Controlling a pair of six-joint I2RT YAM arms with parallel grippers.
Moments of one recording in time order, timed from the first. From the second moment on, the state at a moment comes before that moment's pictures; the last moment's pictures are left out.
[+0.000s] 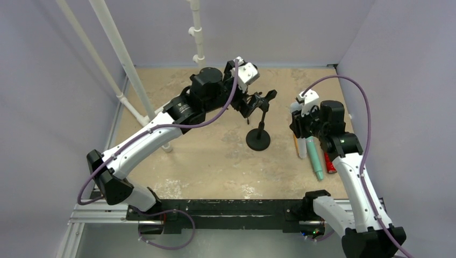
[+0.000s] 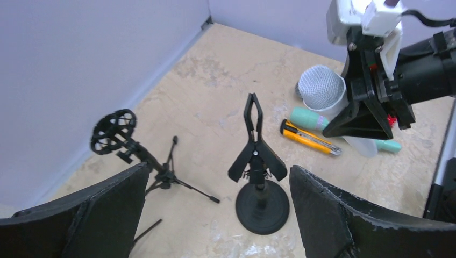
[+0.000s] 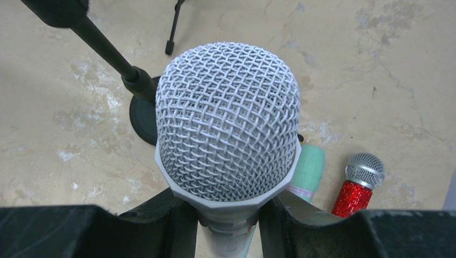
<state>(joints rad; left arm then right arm) -0.85 1.51 1.59 -0.28 0.12 0.14 0.13 0.90 0.97 -0.65 -0.20 -0.22</state>
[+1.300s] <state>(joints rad) -0.80 1.40 1.52 -0.28 -0.03 0.22 0.13 1.56 0.96 -0.75 -0.25 -0.17</state>
